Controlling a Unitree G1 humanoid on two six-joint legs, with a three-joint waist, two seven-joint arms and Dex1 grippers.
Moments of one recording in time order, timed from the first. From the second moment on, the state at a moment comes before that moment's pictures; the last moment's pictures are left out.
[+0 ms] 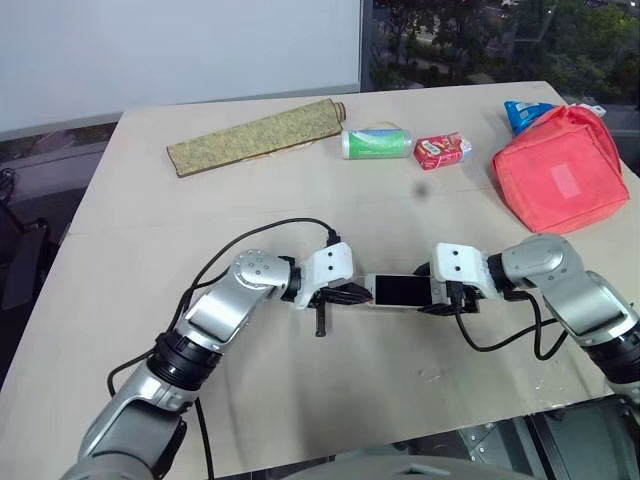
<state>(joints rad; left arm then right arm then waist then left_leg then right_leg) -0.47 0.60 -0.41 -0.14 -0.18 0.45 -1.08 -0.49 -0.78 0.38 -0.24 0.04 0.49 1.19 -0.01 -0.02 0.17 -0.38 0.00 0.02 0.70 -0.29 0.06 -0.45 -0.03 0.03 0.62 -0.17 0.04</state>
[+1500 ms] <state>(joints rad) -0.44 0.79 -0.20 -0.19 -0.21 0.55 -1.08 -0.46 -0.92 0.38 -0.26 0.03 0.56 1.22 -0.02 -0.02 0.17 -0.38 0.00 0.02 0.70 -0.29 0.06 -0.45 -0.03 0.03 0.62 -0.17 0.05</state>
